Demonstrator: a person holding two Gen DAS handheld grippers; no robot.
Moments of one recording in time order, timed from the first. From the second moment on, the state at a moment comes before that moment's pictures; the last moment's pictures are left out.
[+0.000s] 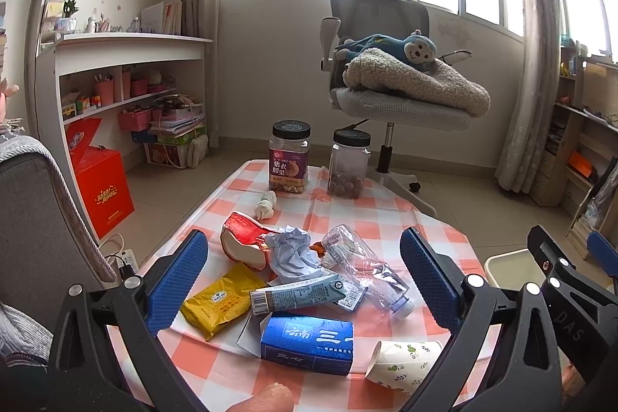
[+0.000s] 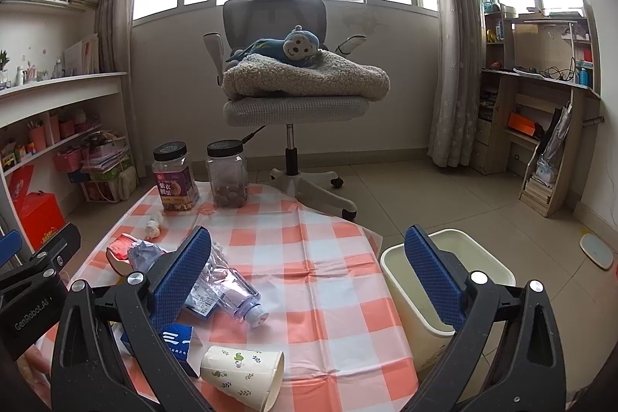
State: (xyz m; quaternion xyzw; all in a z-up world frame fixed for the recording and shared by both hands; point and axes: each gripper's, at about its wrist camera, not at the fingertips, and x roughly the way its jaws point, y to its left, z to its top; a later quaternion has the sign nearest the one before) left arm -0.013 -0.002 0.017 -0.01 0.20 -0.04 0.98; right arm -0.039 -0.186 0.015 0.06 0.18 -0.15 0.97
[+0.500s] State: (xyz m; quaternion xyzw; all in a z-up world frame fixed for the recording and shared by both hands) left arm -0.012 -0.002 0.017 -0.02 0.20 -0.04 0.98; right arm -0.039 -0.186 0.014 0.06 0.18 -0.15 0.97
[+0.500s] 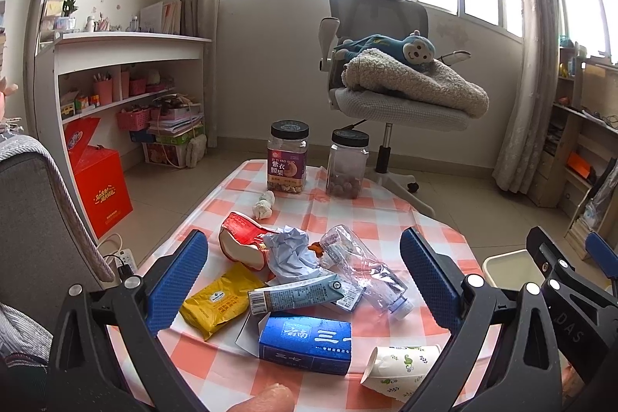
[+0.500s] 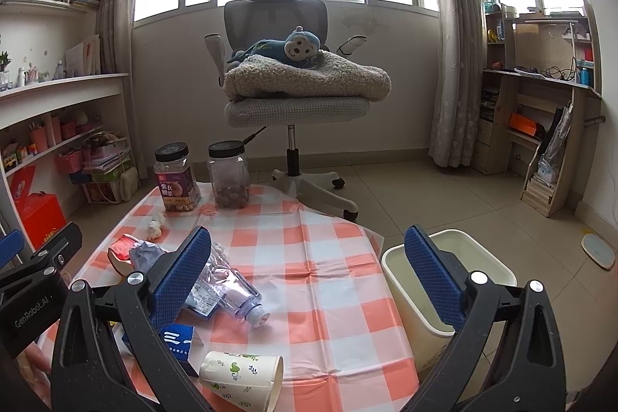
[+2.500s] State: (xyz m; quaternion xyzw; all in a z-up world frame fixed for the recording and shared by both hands) left arm 0.033 0.014 0.003 -0.04 0.30 -0.06 0.95; right arm 0.001 -0.186 0.016 0.08 0.26 -0.12 0.95
